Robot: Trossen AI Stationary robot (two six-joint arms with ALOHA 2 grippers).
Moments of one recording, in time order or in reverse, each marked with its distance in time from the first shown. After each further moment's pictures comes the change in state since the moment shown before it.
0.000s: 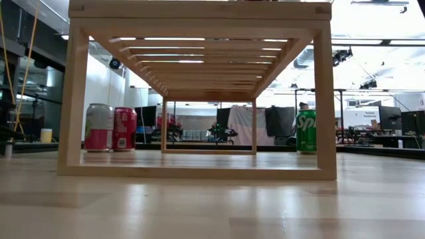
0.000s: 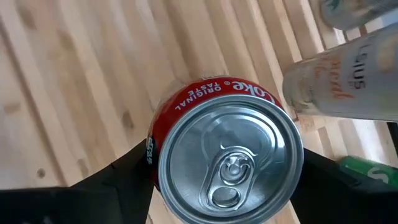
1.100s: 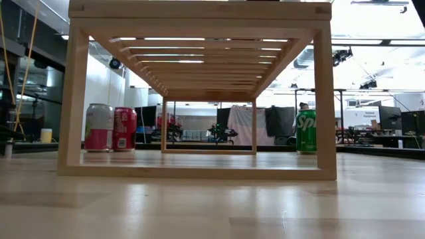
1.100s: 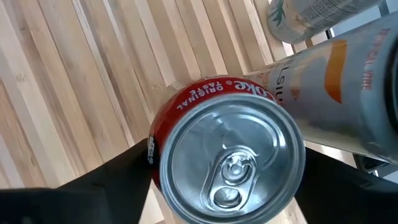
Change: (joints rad) left arm 0.000 0.000 0.000 0.000 0.000 -0.122; right arm -0.084 0.001 -0.002 0.000 0.047 -0.107
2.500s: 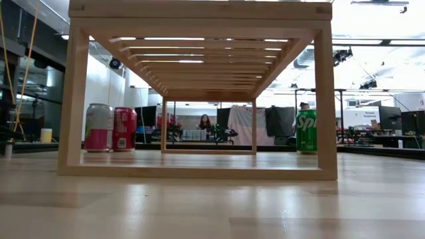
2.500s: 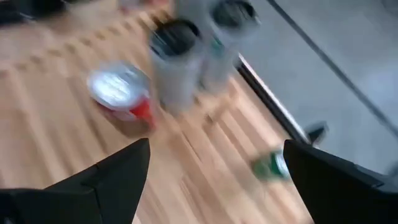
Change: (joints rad) left arm 0.084 0.065 0.057 -0.468 -0.221 -0.259; right arm 0.032 -0.491 -0.217 -0.003 0.220 0.165
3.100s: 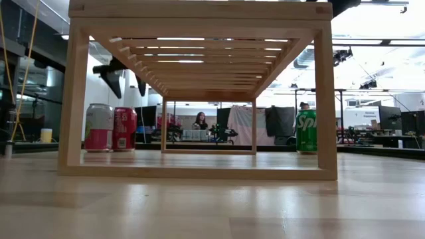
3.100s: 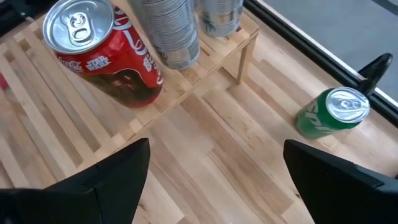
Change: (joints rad) left arm 0.639 0.475 -0.055 -0.257 0.595 0.060; right arm -0.037 -0.233 -0.506 0.273 -0.144 0.188
